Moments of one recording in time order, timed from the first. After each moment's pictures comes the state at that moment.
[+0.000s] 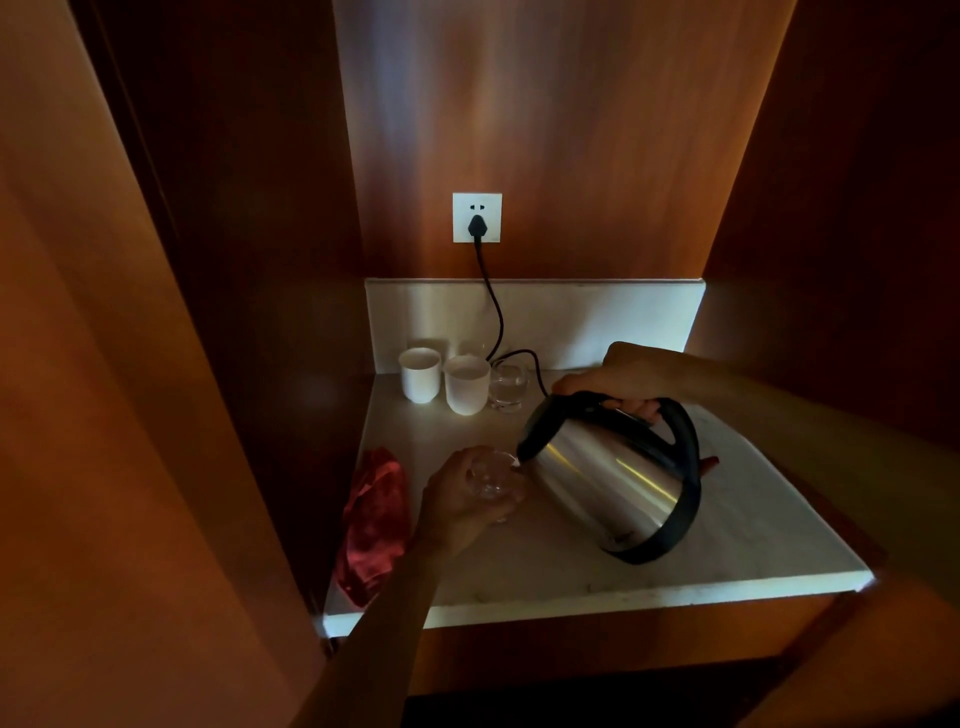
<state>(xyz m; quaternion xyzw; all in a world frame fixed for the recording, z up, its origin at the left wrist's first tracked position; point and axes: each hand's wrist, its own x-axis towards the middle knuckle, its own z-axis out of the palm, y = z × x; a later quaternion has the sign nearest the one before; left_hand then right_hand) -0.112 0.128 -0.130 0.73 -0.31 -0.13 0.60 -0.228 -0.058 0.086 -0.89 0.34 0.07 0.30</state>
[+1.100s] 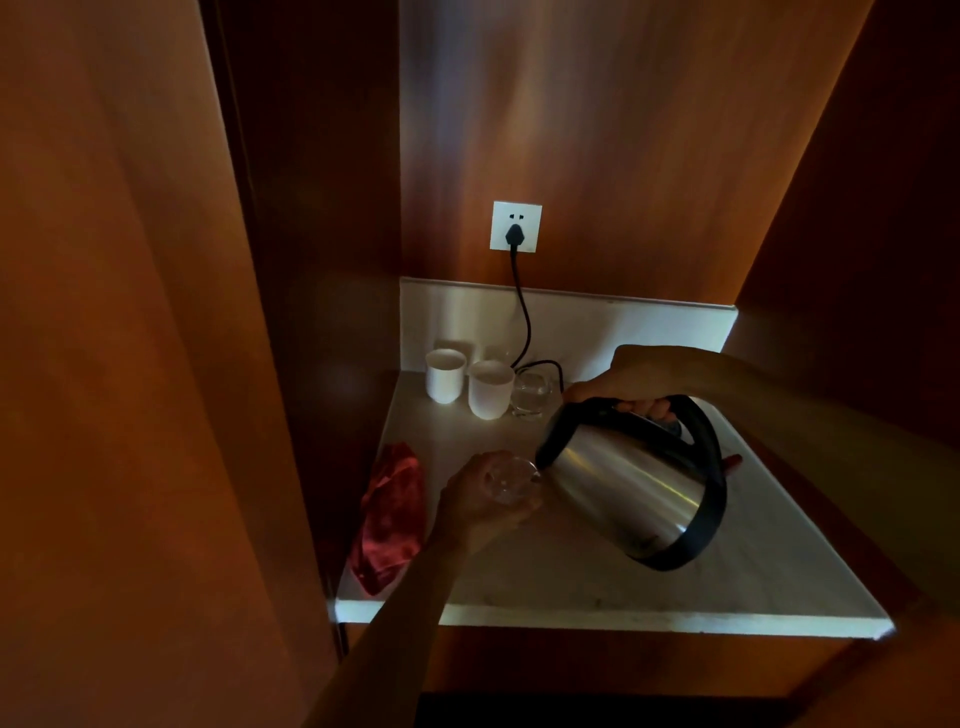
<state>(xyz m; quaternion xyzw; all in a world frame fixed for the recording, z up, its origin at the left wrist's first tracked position) -0.115 0.127 -0.132 0.74 -0.28 -0.14 0.60 -0.202 -0.047 0.105 -0.92 0.32 0.12 0.21</state>
